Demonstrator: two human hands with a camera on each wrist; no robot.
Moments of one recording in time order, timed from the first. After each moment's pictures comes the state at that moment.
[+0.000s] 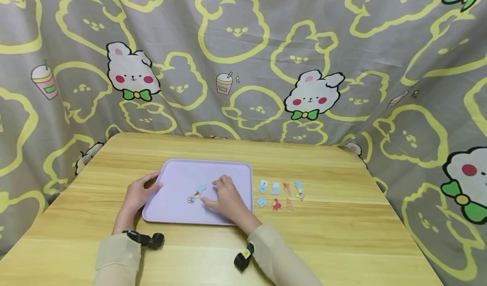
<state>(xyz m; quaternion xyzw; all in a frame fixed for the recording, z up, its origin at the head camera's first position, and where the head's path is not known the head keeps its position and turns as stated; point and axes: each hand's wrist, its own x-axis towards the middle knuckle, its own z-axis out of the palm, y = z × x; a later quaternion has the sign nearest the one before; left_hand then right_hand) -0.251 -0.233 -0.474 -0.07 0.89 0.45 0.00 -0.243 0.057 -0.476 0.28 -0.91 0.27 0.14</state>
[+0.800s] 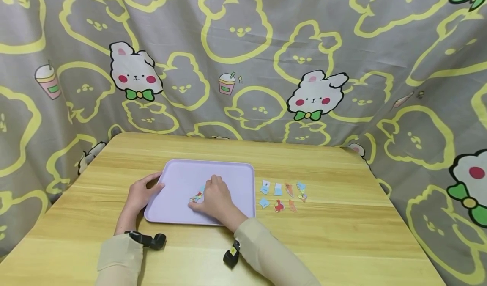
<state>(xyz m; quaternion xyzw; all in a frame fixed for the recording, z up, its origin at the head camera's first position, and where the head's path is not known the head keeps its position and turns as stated) -0.254 -0.235 -0.478 -0.08 0.89 0.45 0.00 -0.245 0.016 -0.469 0.26 -0.95 0.07 0.14</state>
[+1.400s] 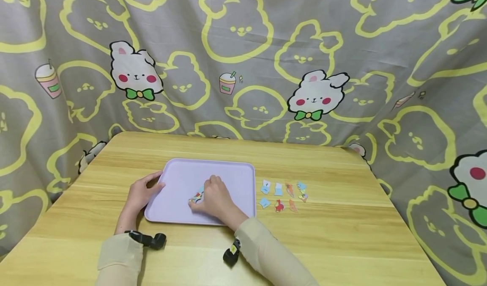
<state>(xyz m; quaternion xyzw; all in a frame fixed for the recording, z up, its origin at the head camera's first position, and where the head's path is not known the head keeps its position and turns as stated) -0.254 -0.235 -0.477 -0.08 0.89 0.44 0.00 -0.250 0.015 -0.473 0.29 -0.94 0.12 0.16</state>
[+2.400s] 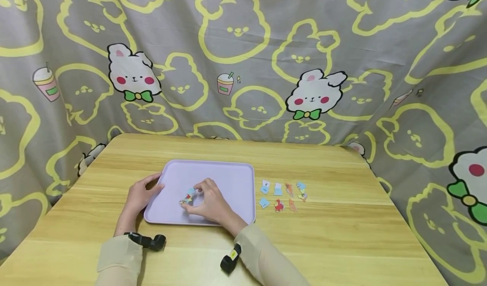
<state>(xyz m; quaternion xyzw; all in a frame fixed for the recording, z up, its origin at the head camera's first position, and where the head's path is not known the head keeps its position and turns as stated) -0.252 -0.234 -0.478 -0.07 0.90 0.44 0.00 -0.239 0.018 -0.480 0.32 -0.85 0.39 0.12</state>
